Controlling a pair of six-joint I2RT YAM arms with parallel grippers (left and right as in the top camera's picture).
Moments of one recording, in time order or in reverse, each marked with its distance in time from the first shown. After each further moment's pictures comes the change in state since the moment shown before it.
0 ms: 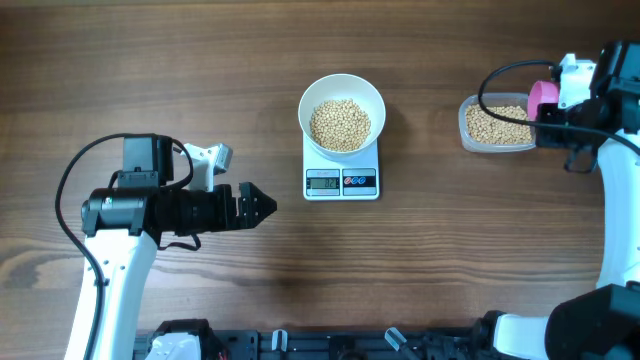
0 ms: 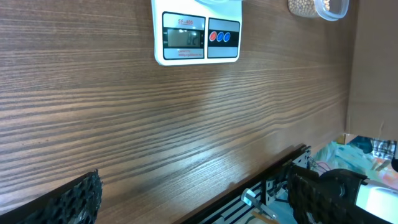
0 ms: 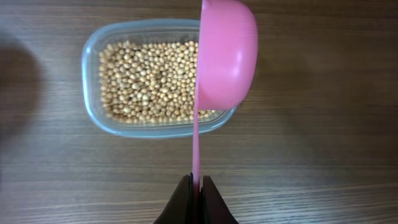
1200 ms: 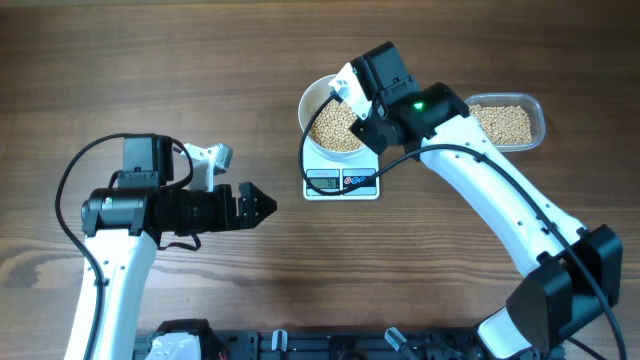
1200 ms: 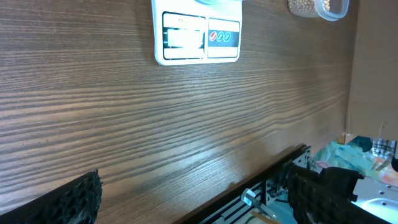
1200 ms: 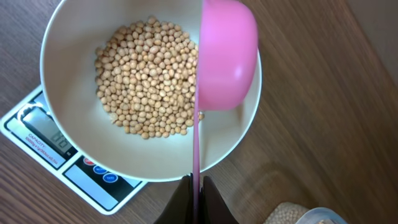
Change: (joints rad) left arm 0.000 0.000 0.000 0.000 0.000 0.000; right arm 0.808 0.190 0.101 0.159 0.166 -0.147
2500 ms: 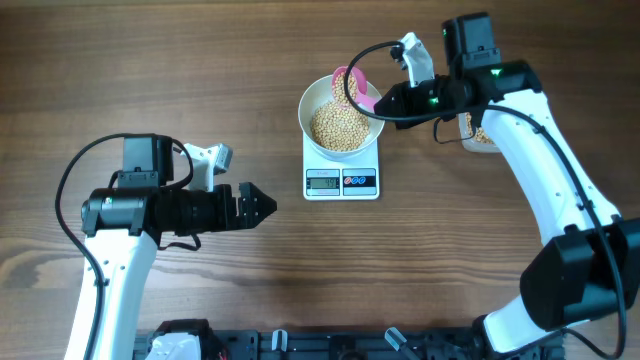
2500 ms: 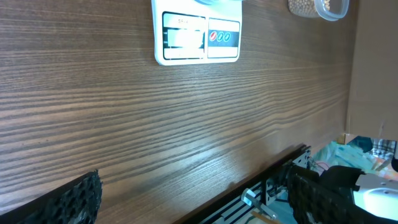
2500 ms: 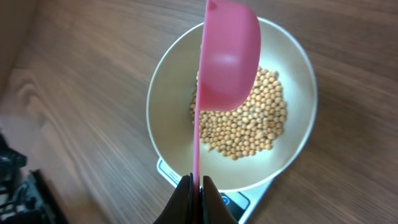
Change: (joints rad) left arm 0.000 0.000 0.000 0.000 0.000 0.000; right arm -0.322 0.016 0.000 0.005 -0.742 0.311
